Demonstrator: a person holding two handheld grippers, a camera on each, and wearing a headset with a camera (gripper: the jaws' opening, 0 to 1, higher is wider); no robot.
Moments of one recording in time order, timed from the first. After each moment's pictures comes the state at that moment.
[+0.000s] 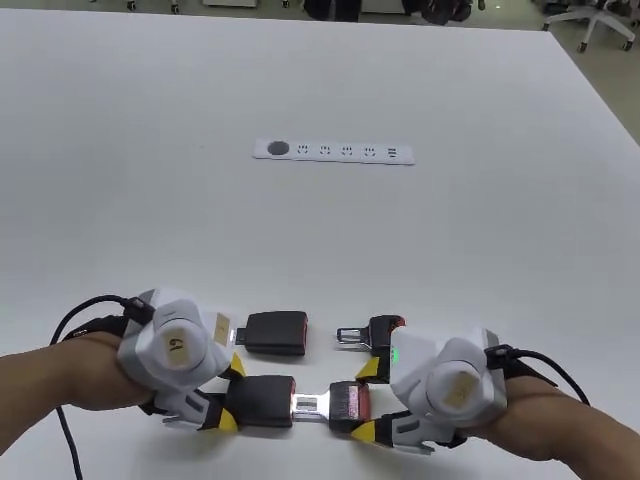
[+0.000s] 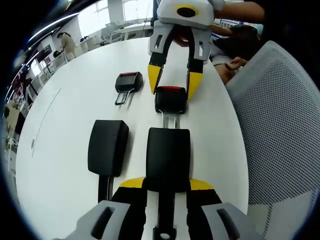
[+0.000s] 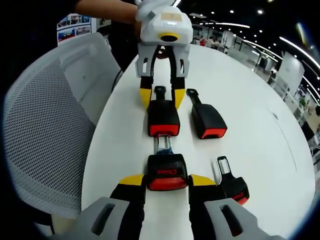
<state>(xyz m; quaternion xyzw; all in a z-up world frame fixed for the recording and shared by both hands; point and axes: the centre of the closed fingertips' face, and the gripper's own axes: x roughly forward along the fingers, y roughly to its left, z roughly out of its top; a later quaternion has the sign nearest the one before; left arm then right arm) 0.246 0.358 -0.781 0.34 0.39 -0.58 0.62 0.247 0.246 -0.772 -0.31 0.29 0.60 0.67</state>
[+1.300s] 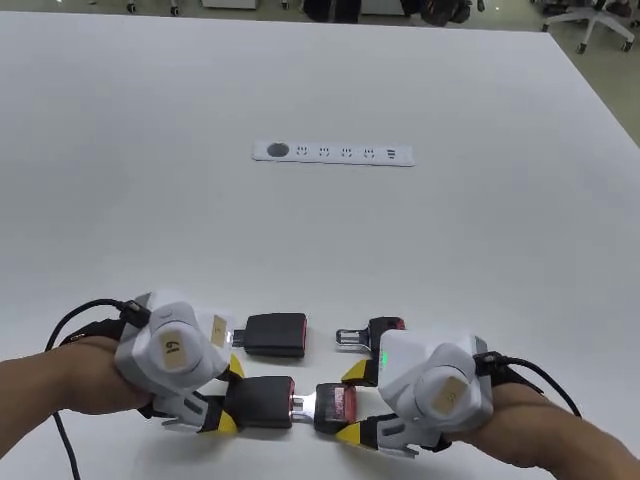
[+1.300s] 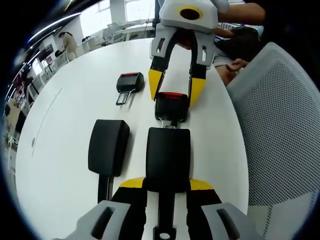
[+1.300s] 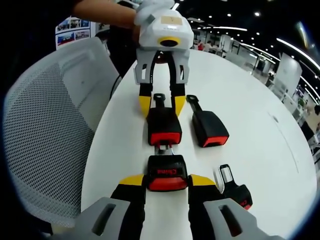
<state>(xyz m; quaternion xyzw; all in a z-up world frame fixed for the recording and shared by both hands) 0.247 0.359 -0.782 0.34 0.39 -0.58 0.63 0.246 0.261 -0.773 -0.29 0.28 0.61 0.69</state>
